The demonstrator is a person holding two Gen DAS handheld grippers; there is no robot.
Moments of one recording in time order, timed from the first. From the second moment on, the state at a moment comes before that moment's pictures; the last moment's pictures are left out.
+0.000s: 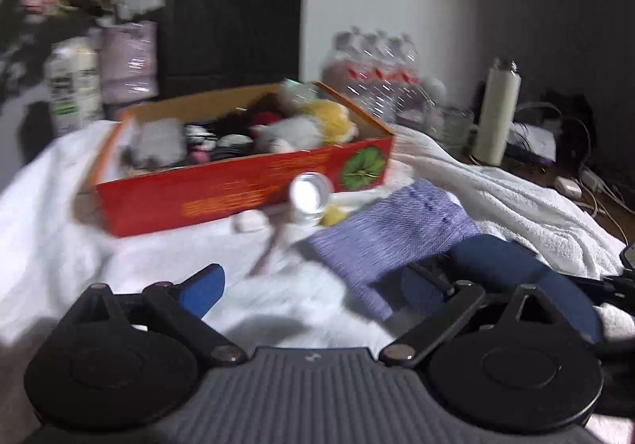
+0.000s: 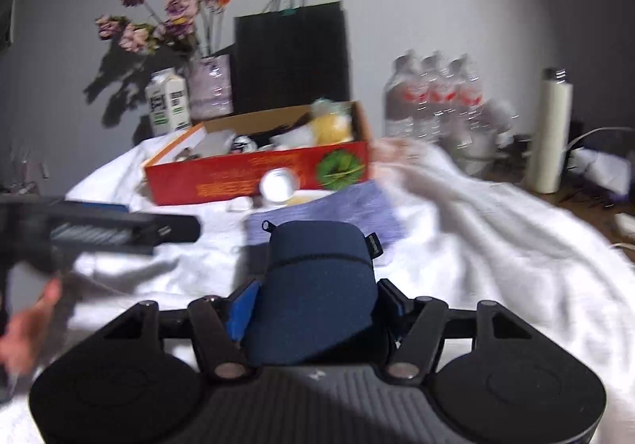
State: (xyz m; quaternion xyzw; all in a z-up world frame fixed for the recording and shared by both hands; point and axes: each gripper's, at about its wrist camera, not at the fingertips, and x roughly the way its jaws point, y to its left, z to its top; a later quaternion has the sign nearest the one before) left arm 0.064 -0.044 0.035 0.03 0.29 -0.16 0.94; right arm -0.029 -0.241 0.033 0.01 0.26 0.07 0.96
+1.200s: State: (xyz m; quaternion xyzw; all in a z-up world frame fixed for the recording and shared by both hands) left arm 0.005 -0.026 0.047 -0.03 0.26 -0.15 0.95; right arm -0.021 -0.262 0.012 0.04 0.27 0.06 0.96
